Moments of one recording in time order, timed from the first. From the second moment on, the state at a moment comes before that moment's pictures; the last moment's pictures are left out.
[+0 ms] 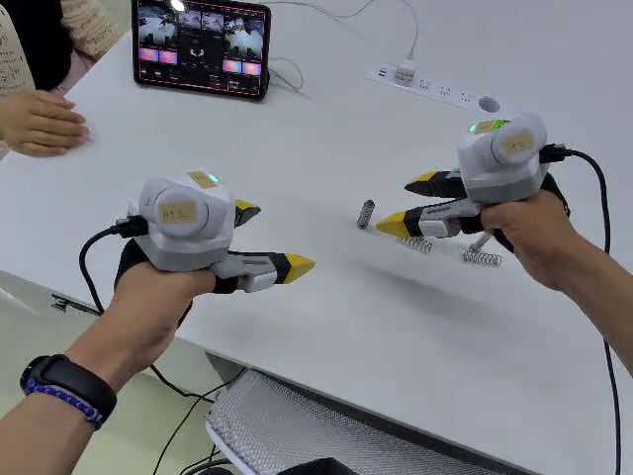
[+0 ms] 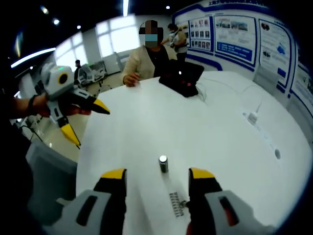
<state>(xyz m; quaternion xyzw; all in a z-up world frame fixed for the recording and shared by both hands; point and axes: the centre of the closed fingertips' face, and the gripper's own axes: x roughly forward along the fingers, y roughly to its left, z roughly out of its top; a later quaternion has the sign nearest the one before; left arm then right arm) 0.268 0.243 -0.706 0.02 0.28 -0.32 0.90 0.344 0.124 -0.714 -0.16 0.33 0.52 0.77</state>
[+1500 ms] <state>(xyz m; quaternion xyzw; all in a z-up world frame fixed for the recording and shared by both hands) 0.284 0.205 -0.704 0.04 0.28 -0.36 0.89 0.294 0.024 -0.706 -0.03 0.32 0.41 0.85</state>
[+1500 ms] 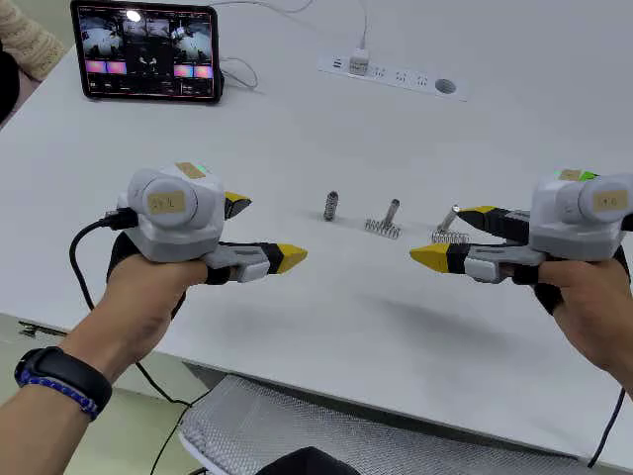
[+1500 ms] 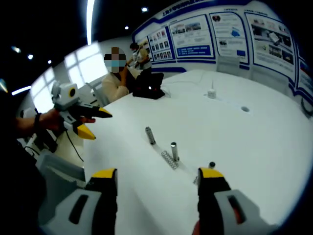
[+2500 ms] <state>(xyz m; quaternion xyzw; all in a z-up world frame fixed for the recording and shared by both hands) 0.293 0.117 -0.712 0.10 0.27 -0.45 0.84 0.257 -0.025 -0.726 0.02 0.33 0.35 0.87</state>
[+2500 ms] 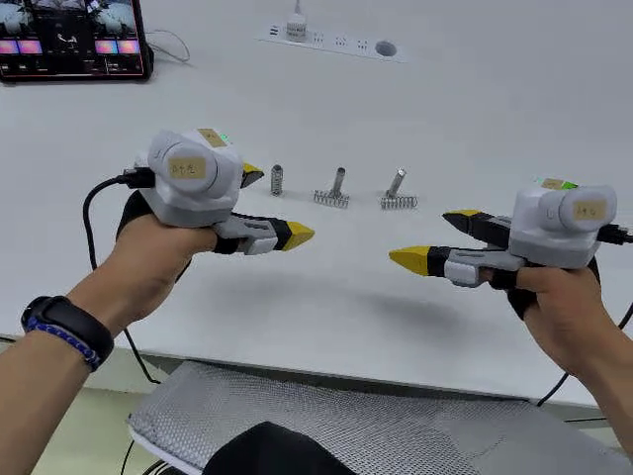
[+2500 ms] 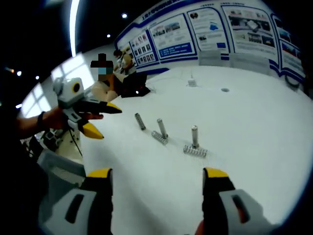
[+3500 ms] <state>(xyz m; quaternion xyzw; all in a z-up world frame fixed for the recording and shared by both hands) 0.327 0.060 -0.771 0.16 0.32 -0.48 0.80 0.235 -0.039 -0.736 0.04 0.35 0.34 0.87</state>
